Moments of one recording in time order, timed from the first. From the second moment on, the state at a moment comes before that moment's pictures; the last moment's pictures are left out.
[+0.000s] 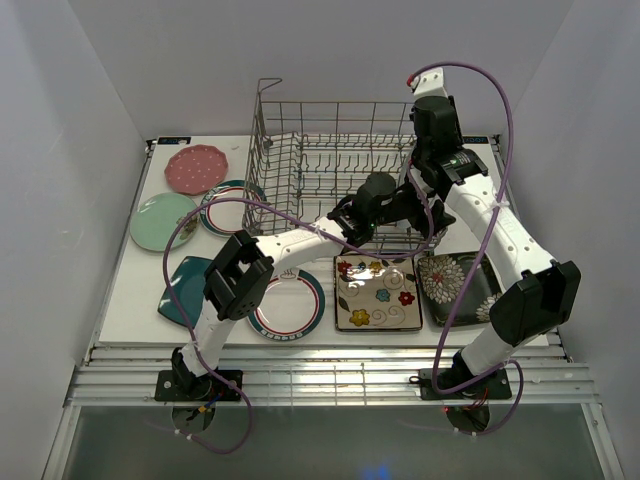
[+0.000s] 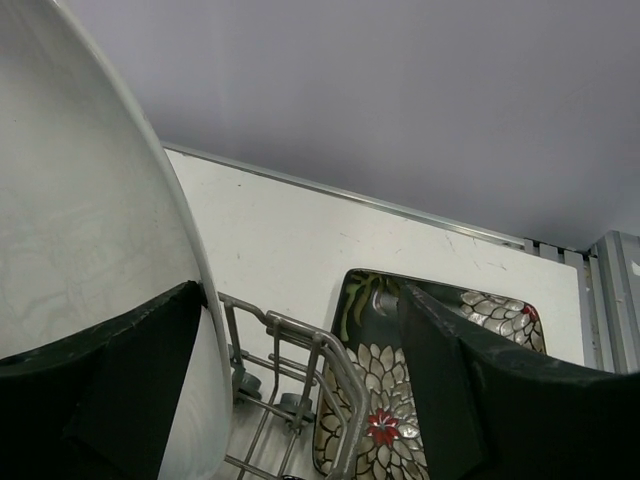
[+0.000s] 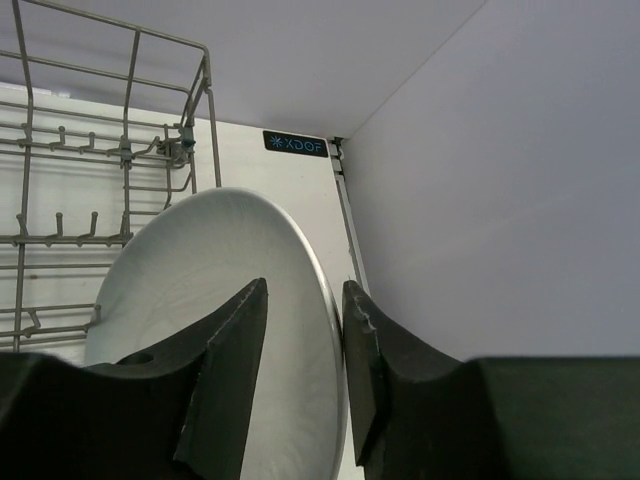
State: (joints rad) left arm -0.96 2.14 1.72 0.40 0.31 -0.03; right arm 0.43 1.60 1.64 -0.34 0.72 -0.31
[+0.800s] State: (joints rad) left arm -0.97 2.12 1.72 0.35 0.31 -0.03; right arm 0.44 1.60 1.66 -0.34 0.69 -0.30
